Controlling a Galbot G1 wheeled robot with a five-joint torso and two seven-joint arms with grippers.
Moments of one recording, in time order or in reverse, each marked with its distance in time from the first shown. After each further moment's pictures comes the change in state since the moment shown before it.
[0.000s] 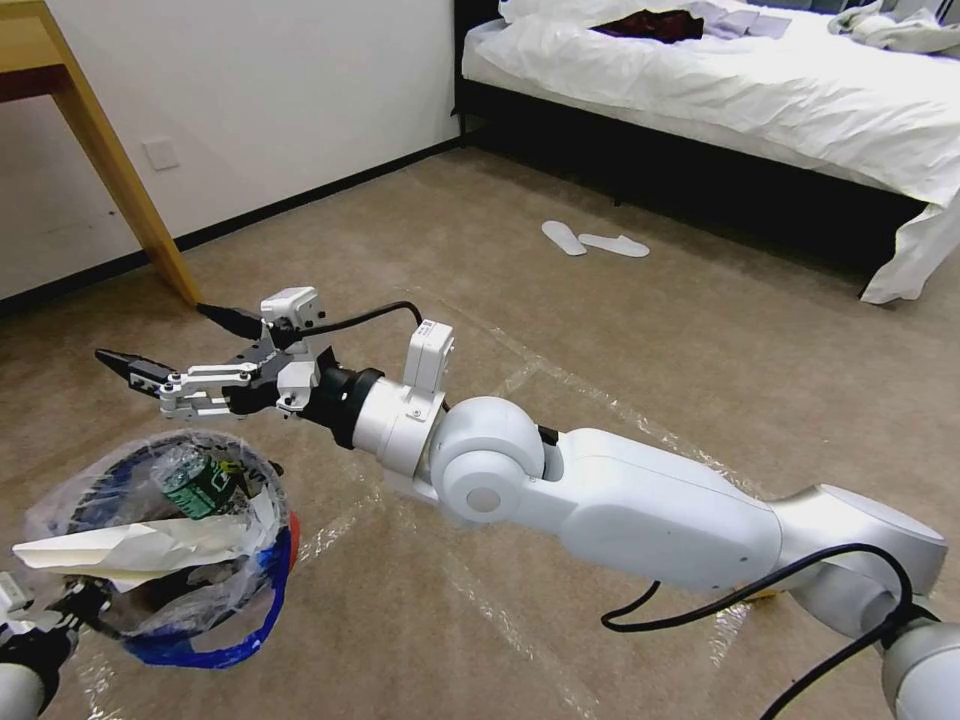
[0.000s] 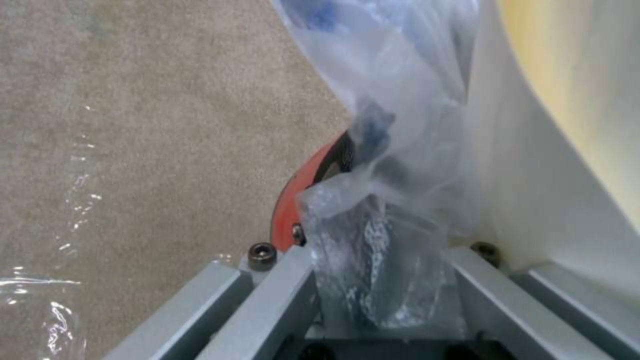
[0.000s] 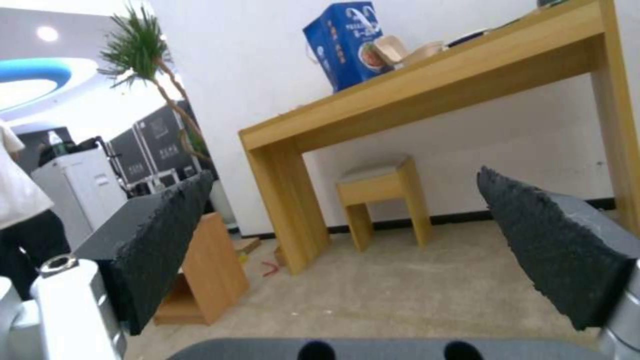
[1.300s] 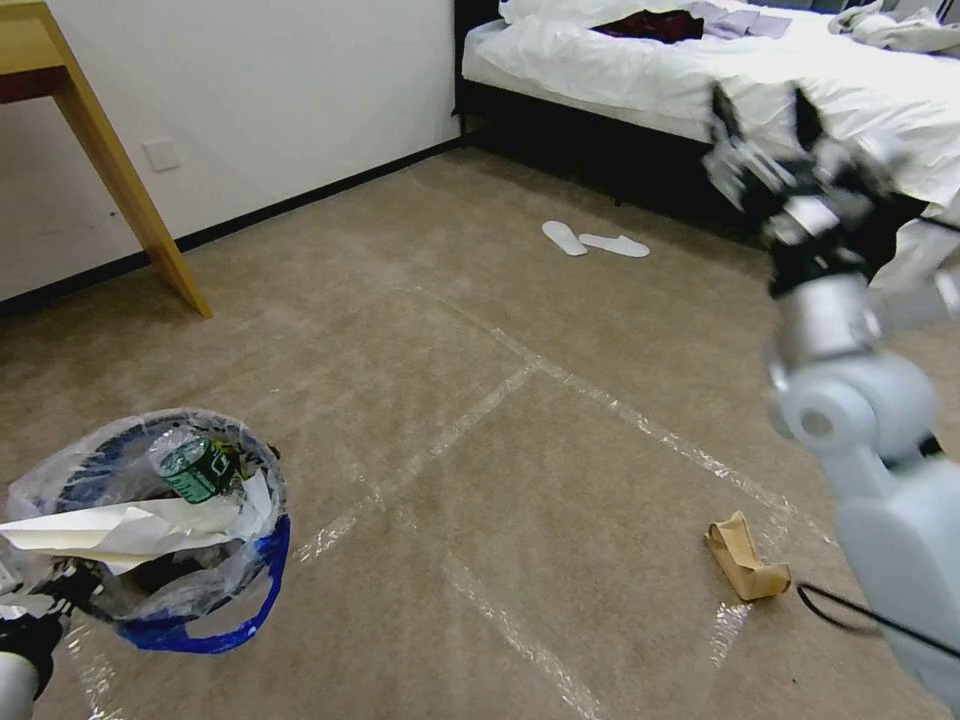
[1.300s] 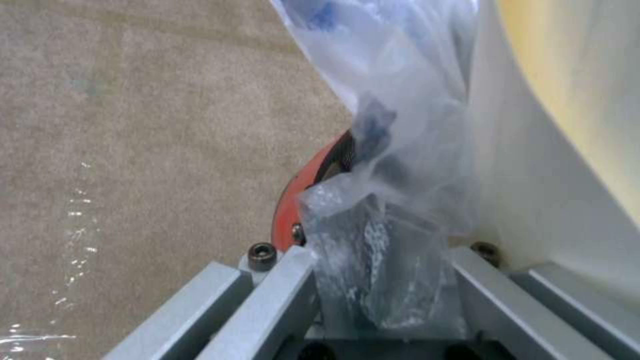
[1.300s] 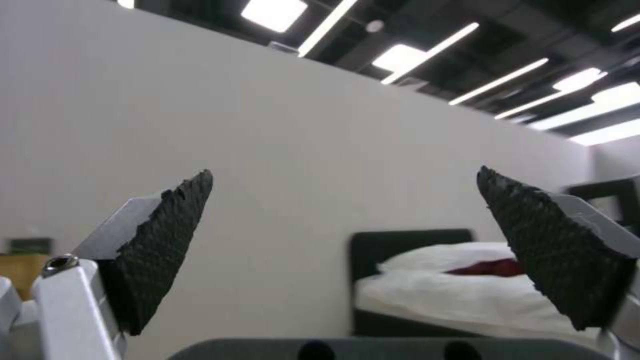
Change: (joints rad) left arm -0.025 -0.020 0.003 -0.054 0.098 -0.019 0.041; right arm -0.852 -0.297 1.284 0.148 -0.564 0.167 -0.031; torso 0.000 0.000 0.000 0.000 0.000
